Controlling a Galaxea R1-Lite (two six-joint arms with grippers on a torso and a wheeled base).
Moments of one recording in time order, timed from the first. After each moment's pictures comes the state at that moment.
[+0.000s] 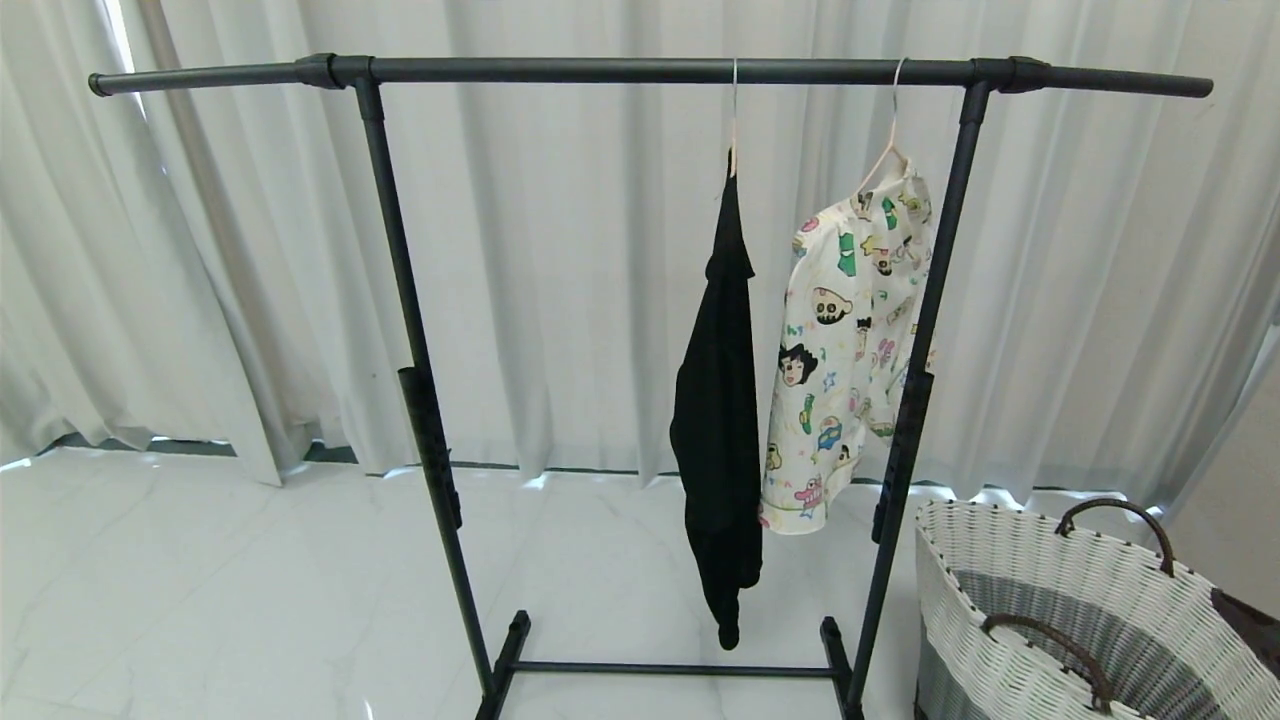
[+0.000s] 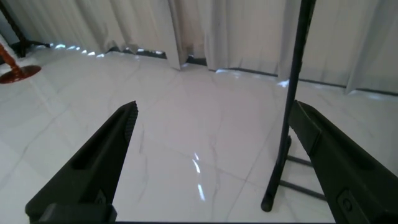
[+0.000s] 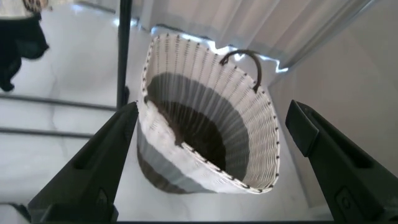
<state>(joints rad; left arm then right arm) 0.03 0.12 -0.01 -0.03 0.40 0.18 0.02 0.88 -0.32 -0.21 -0.13 -0.26</state>
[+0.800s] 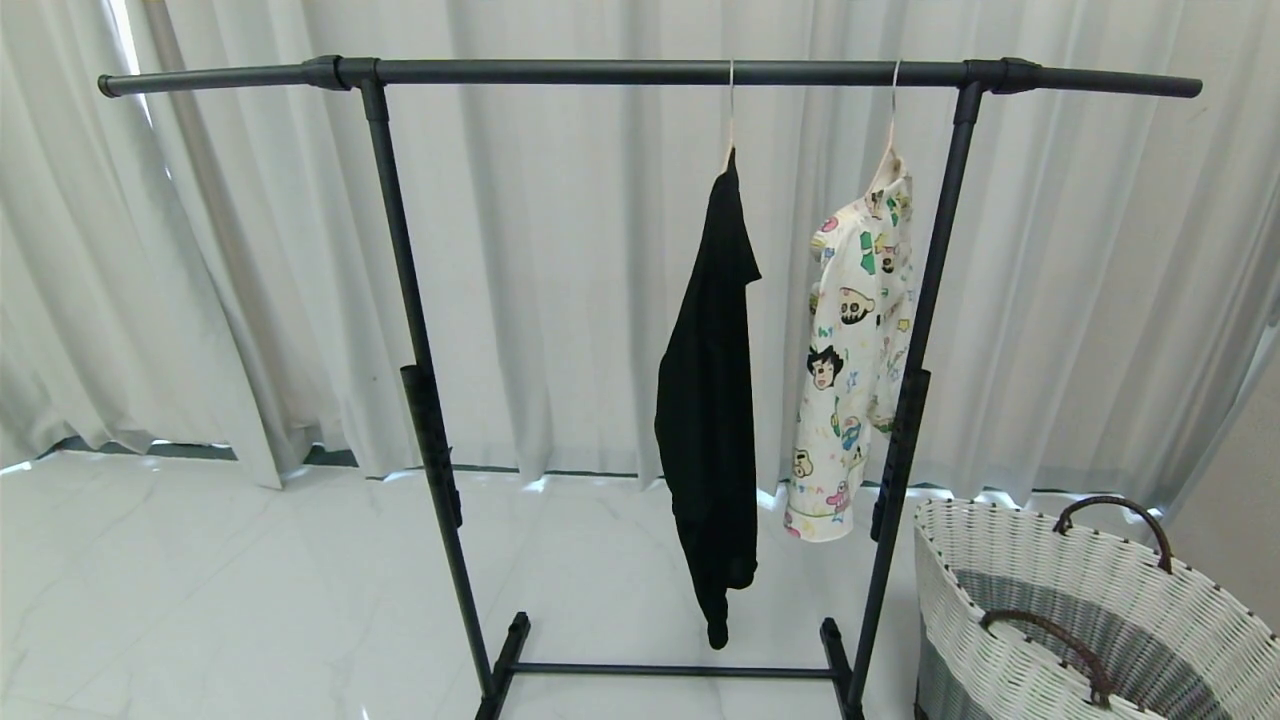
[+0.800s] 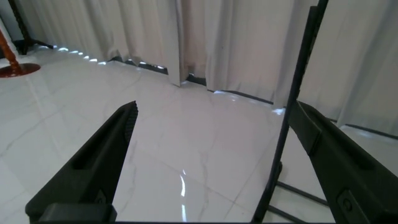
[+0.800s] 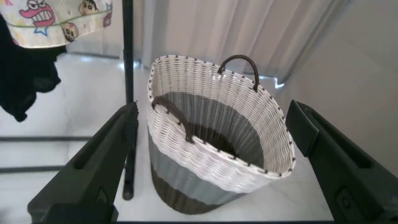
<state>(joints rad) 0.03 0.06 0.00 -0.04 0.45 0.12 0.02 0.36 -0.08 -0.13 -0.14 -0.15</state>
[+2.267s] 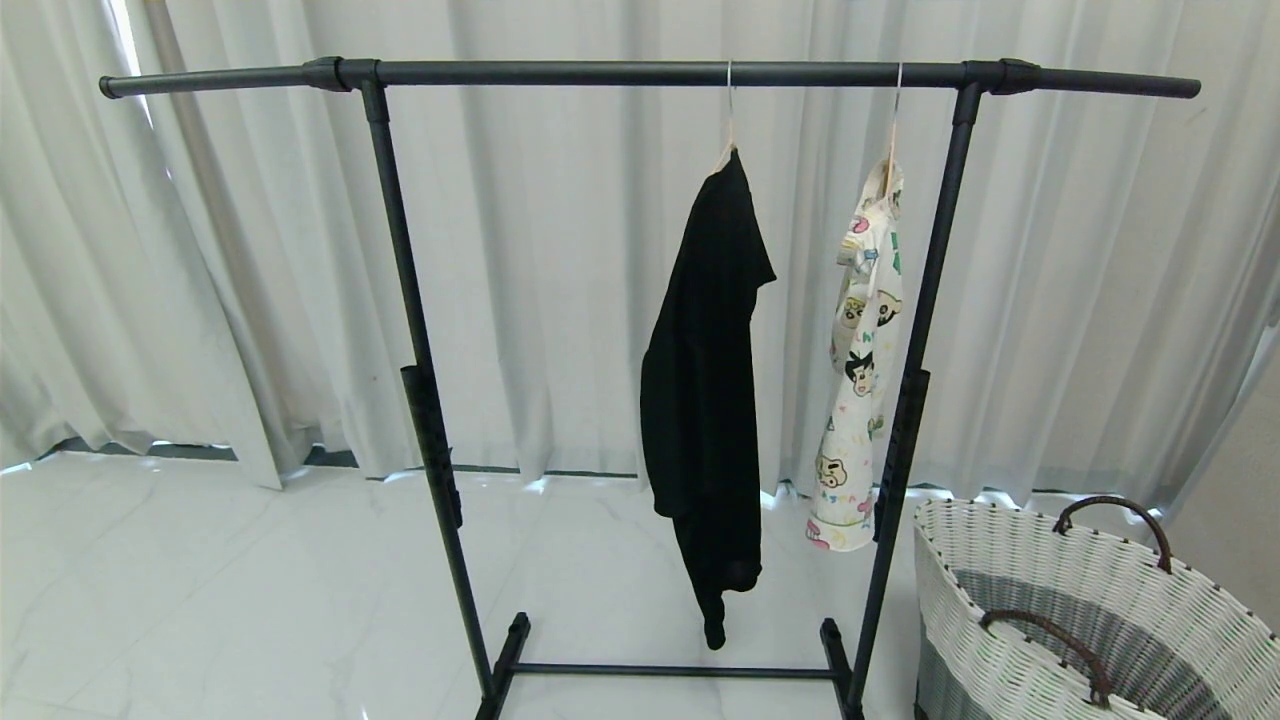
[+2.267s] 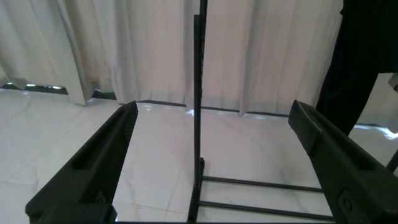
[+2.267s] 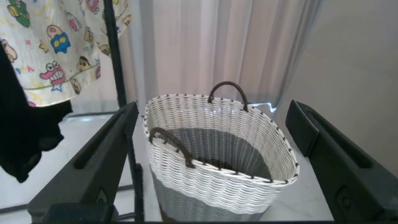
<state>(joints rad) 0.00 0.00 0.00 0.00 0.04 0.03 0.05 0.00 0.00 -0.07 -0.24 -0.04</state>
